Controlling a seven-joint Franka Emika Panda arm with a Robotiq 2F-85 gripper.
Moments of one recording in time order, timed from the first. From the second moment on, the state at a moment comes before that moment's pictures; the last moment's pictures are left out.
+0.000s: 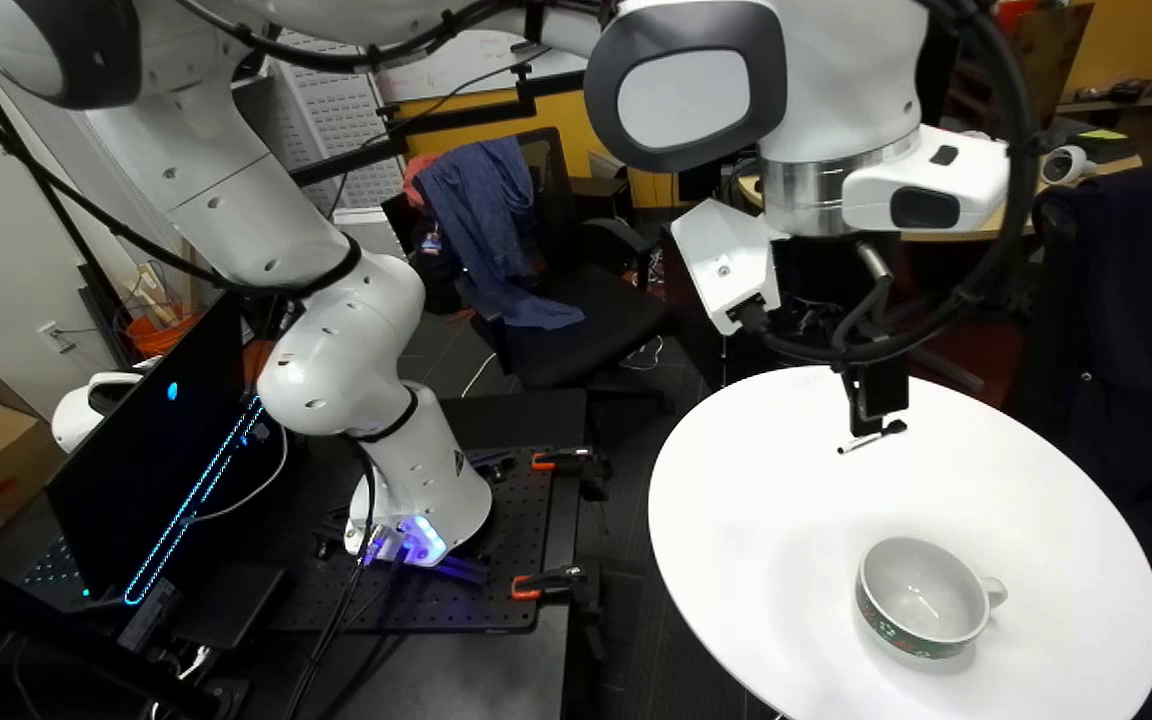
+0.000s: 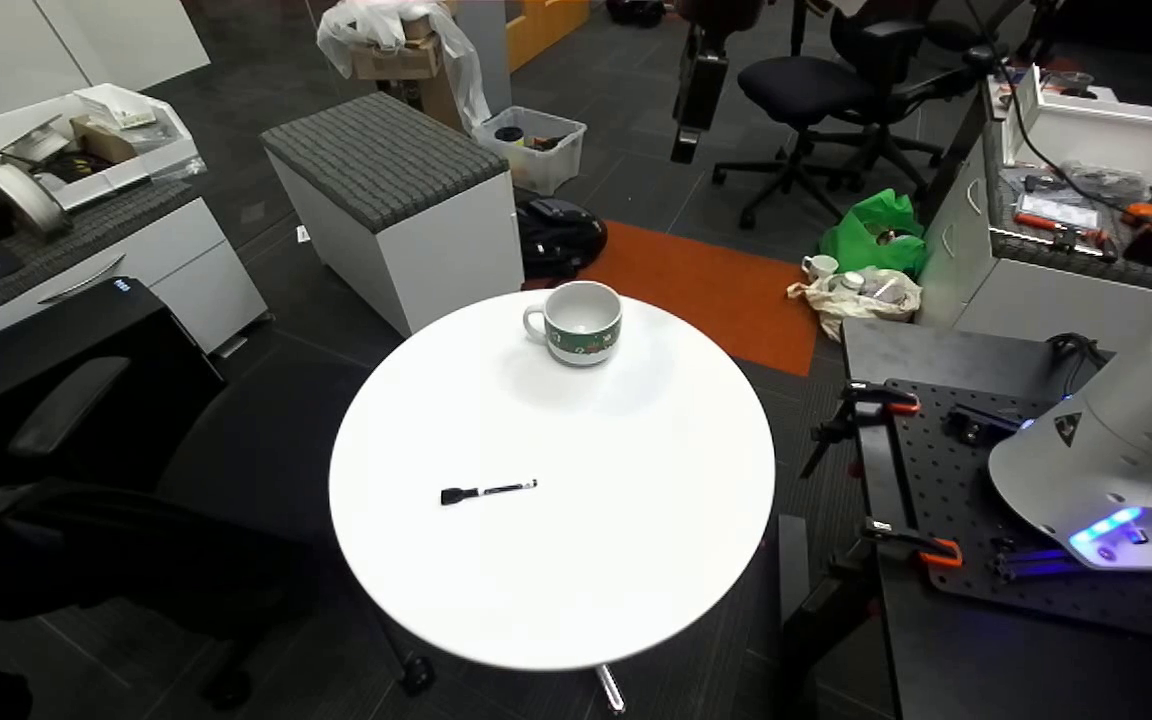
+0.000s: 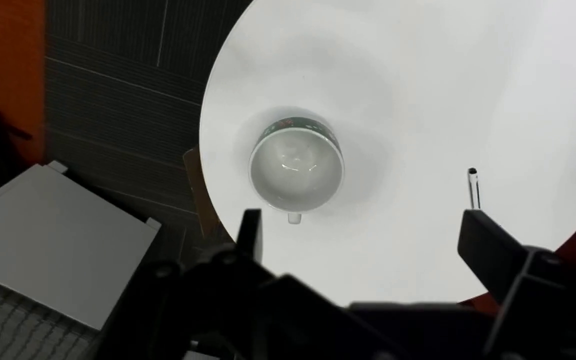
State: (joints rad) arm -0.07 -0.27 -0.19 -2.29 -0.06 2.19 -0.33
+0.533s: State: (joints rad) arm -0.04 -0.17 -0.13 -2.29 -0.06 2.31 -0.37
